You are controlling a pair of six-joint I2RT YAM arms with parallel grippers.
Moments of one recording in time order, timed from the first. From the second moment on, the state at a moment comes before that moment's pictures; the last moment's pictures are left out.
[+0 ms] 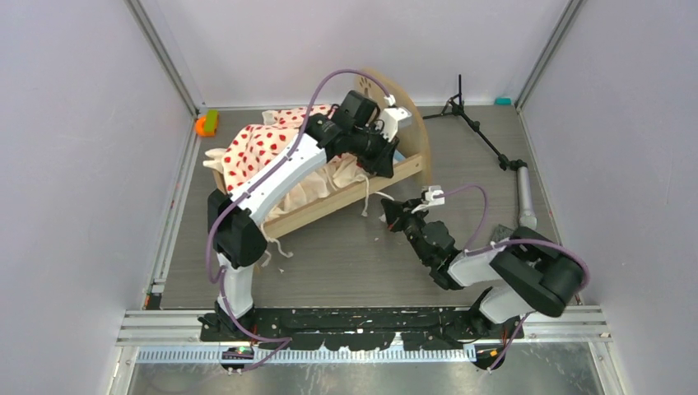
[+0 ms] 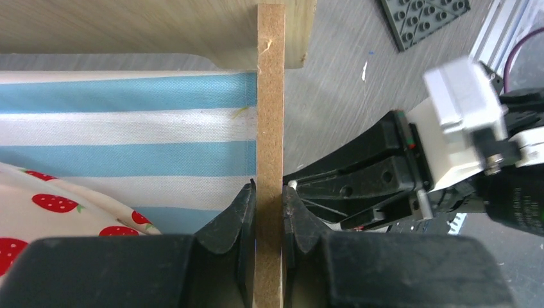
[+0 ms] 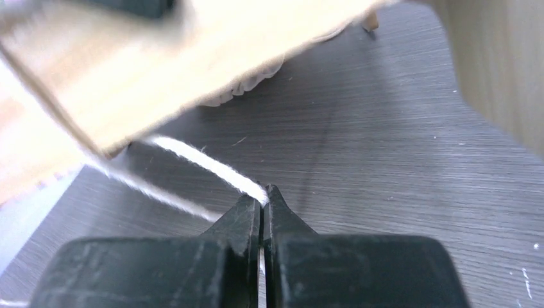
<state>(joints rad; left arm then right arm) -0.73 1.94 2.02 -0.85 0.45 0.06 0.80 1.50 0.23 1.31 0.38 0.46</state>
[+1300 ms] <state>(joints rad) -0.86 1.89 1.58 -0.53 0.35 0.00 0.80 0.78 0.22 0.10 0.40 0.86</state>
